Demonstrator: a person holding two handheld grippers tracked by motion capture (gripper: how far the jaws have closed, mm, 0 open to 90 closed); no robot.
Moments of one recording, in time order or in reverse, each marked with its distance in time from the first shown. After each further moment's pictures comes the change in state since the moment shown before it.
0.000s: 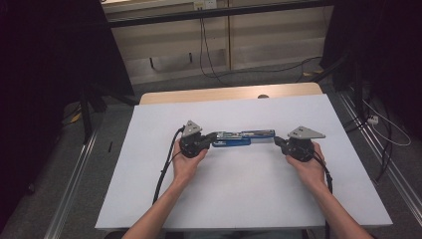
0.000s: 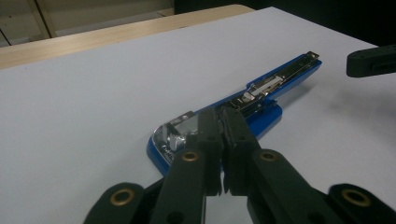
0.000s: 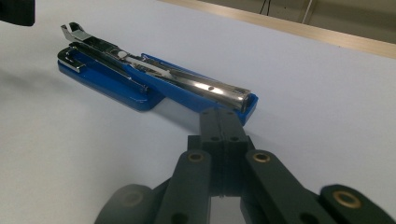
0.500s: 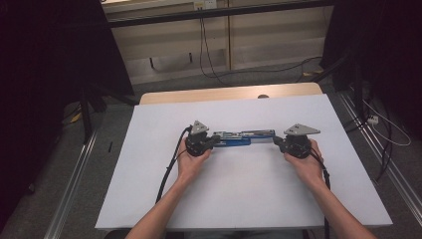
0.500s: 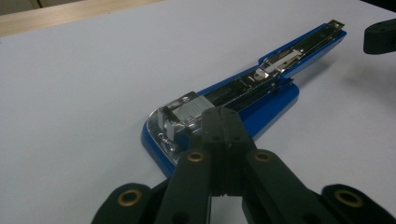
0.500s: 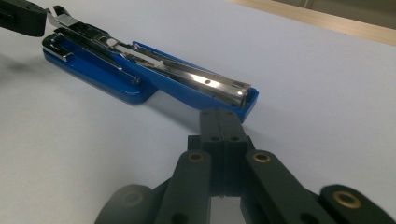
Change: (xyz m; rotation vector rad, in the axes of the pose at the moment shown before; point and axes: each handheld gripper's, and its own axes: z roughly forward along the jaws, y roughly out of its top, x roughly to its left) left arm 0.002 -0.005 0.022 0.103 0.002 -0.003; right arm -0.002 0.004 0.010 0.070 -0.011 -0.004
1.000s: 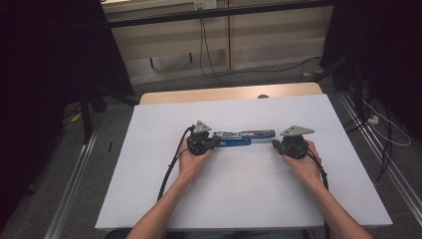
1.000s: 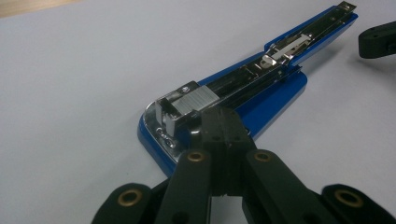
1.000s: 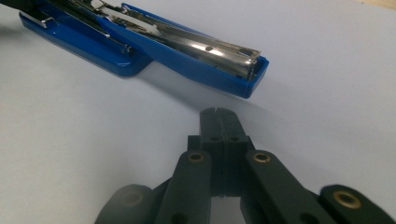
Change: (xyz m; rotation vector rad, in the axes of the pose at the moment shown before) left arm 0.004 -0.001 0.009 0.031 -0.007 0.020; right arm 0.000 -0.006 0.011 0.094 -0.004 -0.013
